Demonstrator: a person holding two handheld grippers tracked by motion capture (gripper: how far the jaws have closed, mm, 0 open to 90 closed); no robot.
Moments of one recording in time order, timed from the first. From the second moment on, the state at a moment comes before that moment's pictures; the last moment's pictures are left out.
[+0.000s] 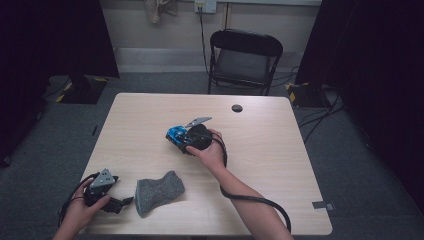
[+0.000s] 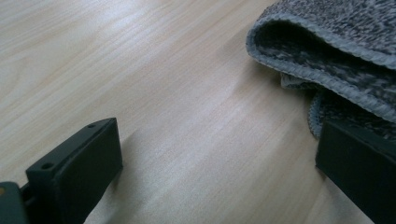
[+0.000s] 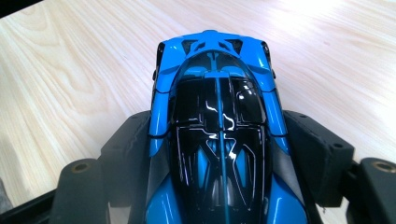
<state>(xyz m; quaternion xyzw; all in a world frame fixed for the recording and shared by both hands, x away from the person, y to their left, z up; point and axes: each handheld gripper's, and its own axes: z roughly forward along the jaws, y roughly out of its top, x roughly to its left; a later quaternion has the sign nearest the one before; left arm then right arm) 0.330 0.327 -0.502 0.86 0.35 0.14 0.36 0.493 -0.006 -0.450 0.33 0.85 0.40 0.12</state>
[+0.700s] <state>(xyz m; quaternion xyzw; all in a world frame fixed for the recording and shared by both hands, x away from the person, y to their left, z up) 0.330 0.327 -0.502 0.86 0.35 0.14 0.36 0.471 -0.086 -0.459 0.34 0.85 0.39 0.12</state>
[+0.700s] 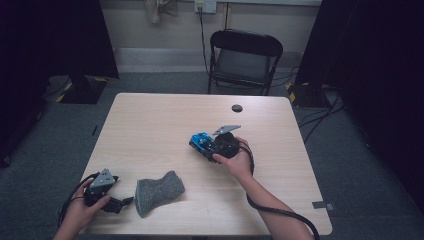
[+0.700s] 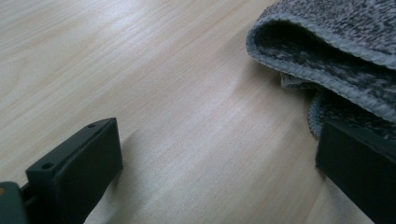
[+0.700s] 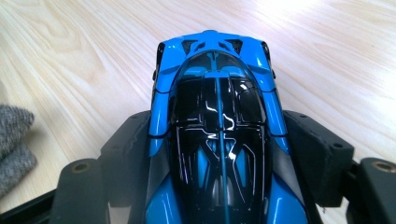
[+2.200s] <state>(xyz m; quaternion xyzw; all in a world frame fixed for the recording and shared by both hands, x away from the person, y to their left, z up) 0.329 0.326 -0.502 0.85 0.35 0.14 0.35 0.448 -0.137 -0.495 0.31 0.86 0.39 0.12</state>
